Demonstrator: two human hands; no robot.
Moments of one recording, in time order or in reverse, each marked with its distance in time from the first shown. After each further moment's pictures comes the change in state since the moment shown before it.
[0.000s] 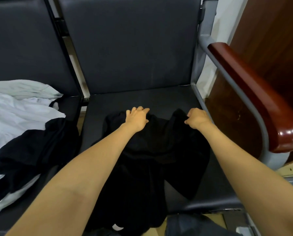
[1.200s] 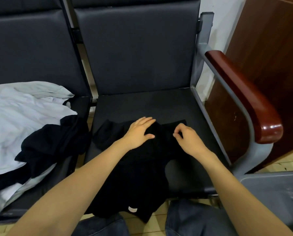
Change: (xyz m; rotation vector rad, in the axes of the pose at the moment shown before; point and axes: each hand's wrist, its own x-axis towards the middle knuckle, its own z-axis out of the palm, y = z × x) left_hand -0.092 -0.011 0.008 -0.286 0.020 0.257; right_hand -0.117 0.005 0.033 0.298 0.114 -0.426
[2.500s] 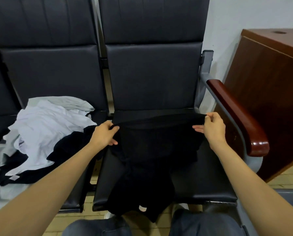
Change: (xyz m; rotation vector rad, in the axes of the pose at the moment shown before) left_hand -0.108 -0.044 -0.104 -0.506 0.449 -0.495; right_hand -0.012 -0.055 -0.090 0.751 0.491 0.192
